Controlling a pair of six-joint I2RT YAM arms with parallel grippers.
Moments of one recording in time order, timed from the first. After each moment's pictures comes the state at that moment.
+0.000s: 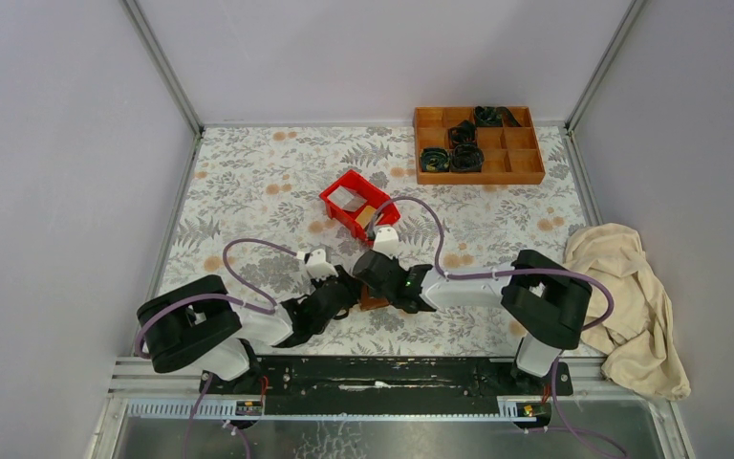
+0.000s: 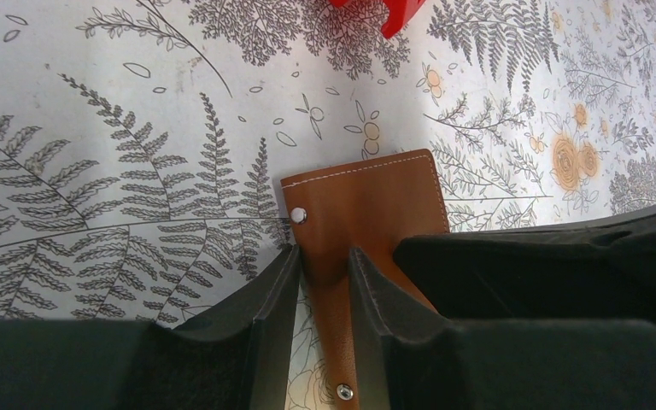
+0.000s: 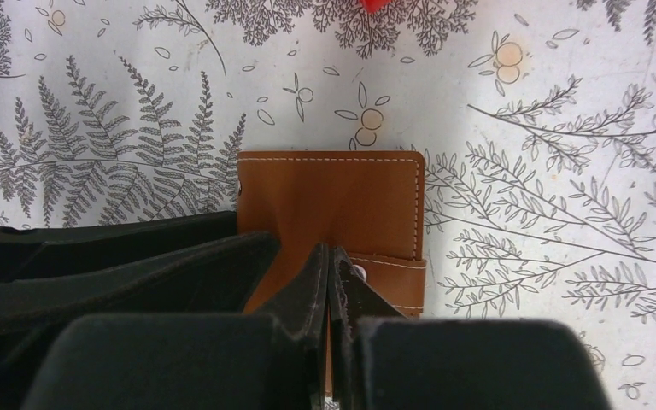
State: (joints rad) left arm -1.02 1.46 0.25 0.62 -0.56 -1.01; right arm 1.11 1.71 0.90 -0.10 0.47 0.74
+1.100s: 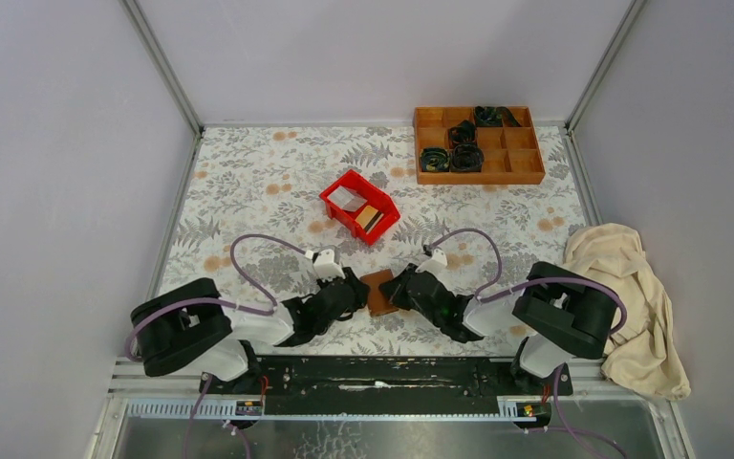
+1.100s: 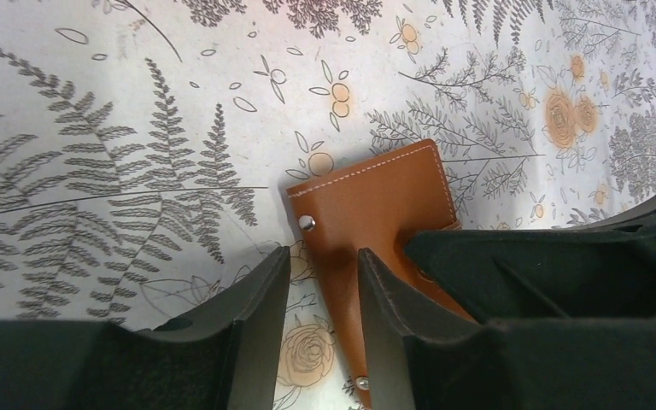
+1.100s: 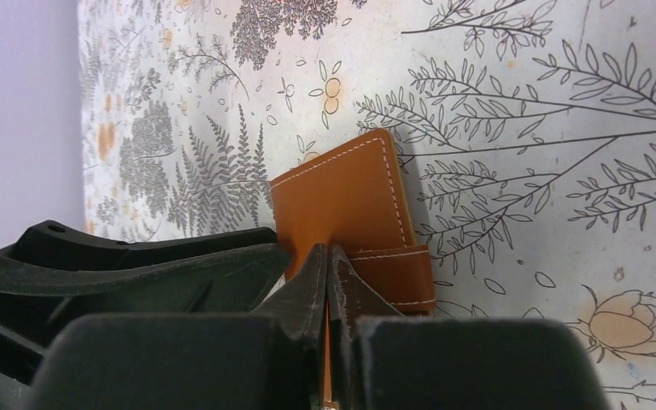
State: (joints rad) left arm -1.06 1.45 0.30 0.53 -0.52 -1.00; right arm 1.04 1.58 0.37 0.63 0.37 1.14
